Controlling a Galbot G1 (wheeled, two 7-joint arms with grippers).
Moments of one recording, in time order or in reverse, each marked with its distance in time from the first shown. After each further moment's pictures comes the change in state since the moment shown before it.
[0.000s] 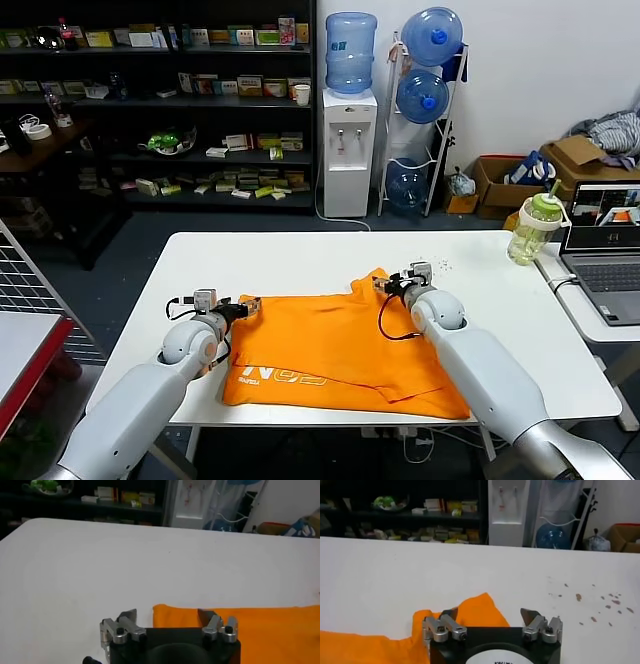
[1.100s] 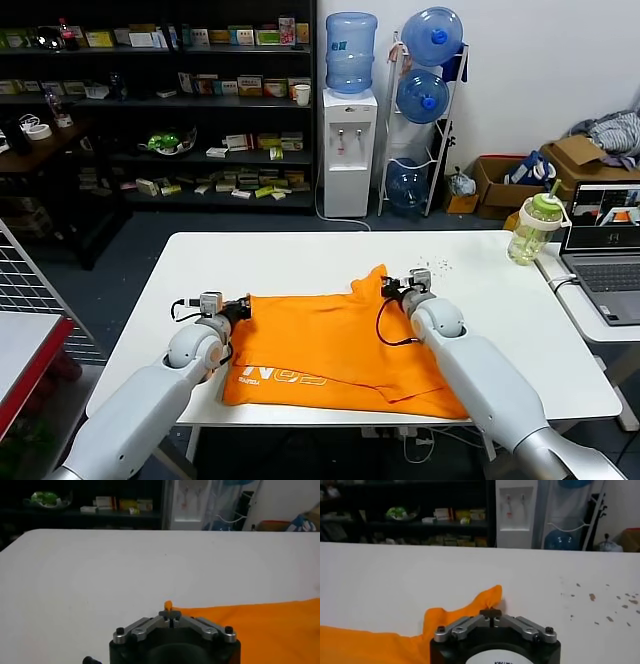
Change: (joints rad) left arm 0.019 -0.002 0.008 -0.018 0.068 -0.049 -0.004; right arm -0.054 -0.033 0.022 0.081 0.002 0.125 -0.035
